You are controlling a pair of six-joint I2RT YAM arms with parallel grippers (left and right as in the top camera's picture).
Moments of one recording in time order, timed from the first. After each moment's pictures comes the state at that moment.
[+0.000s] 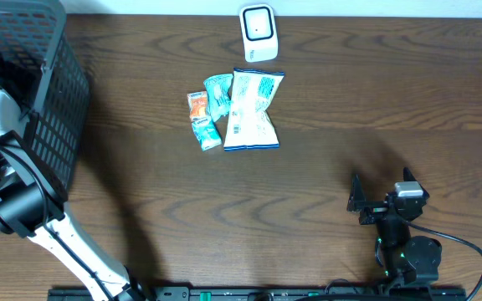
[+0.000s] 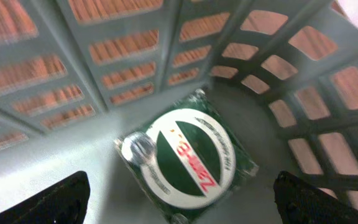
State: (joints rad) left arm 0.57 2.23 1.72 -0.34 -0.13 -0.51; right arm 0.04 0.01 0.01 -0.07 -0.03 0.01
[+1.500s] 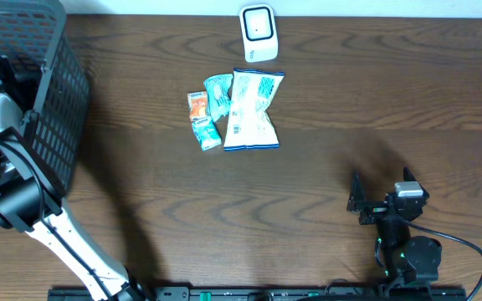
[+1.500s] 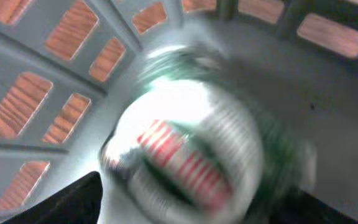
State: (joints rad) left arm 0.59 2.29 1.73 -0.35 -0.06 0.16; right arm 0.04 0.01 0.01 -0.07 -0.03 0.01
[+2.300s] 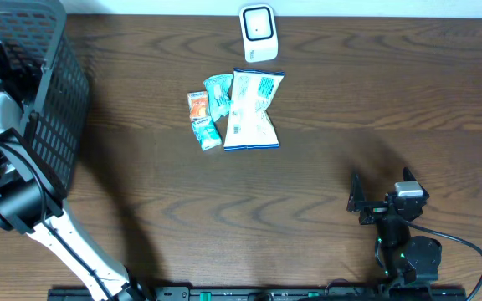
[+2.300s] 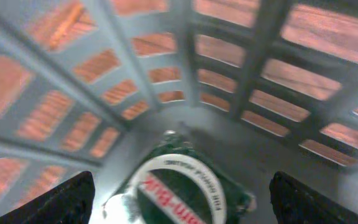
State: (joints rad) left arm 0.58 2.27 1.72 -0.19 0.03 0.18; right arm 0.04 0.01 0.01 -0.07 -0.03 0.01
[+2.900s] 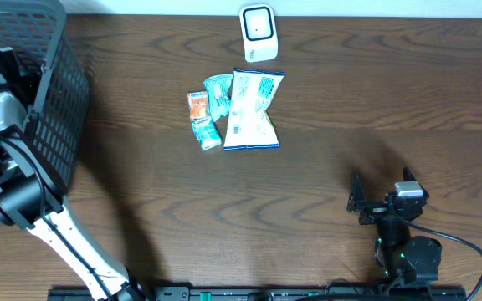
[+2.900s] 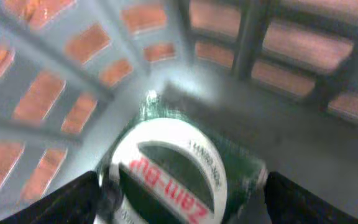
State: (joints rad) left arm 0.58 2.31 1.74 -0.28 -0.01 0.23; right arm 0.04 0.01 0.01 -0.07 -0.03 0.01
